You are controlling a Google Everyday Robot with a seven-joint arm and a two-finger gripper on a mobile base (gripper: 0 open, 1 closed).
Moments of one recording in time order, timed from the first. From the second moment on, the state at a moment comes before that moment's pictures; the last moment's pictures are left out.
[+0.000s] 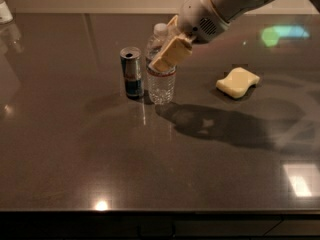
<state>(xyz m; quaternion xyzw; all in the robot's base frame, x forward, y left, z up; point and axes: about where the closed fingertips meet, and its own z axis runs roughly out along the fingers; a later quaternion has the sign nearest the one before) 0.552 -0.006 0.980 -0.64 0.67 0.20 0.32</state>
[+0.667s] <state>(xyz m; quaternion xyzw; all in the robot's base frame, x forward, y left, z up) 0.579 0.003 0.958 -0.64 0.66 0.22 0.32</state>
